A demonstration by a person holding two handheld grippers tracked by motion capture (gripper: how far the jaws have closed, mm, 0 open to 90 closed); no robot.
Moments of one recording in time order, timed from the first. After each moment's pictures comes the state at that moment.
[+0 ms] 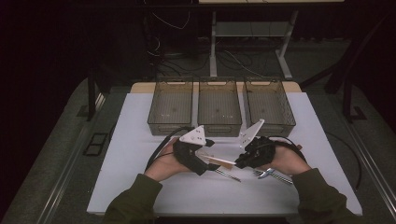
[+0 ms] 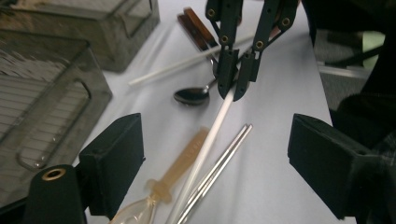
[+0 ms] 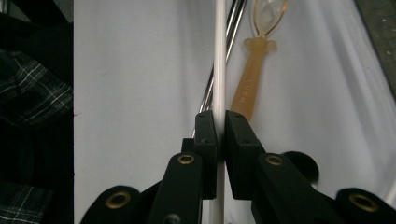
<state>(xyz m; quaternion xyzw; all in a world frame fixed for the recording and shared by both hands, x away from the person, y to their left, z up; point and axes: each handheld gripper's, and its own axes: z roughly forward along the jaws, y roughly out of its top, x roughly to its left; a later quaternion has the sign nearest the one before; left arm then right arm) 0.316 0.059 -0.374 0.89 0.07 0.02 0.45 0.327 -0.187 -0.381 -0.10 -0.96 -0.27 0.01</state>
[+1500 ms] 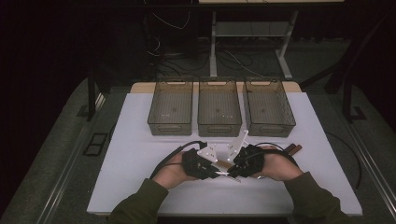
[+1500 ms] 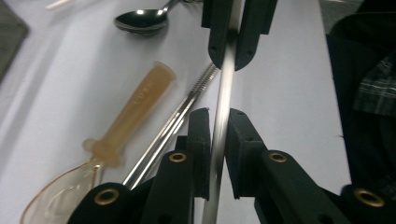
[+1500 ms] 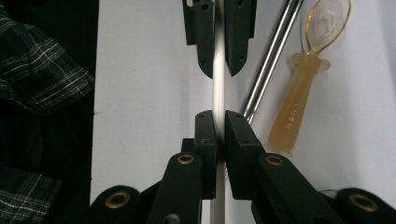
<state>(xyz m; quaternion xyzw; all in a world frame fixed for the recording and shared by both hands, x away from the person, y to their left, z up) 0.303 0.036 -0.406 0.94 0.04 -0.01 0.34 0.306 -0.154 -0.384 -0.03 -0.97 -0.23 0.01</state>
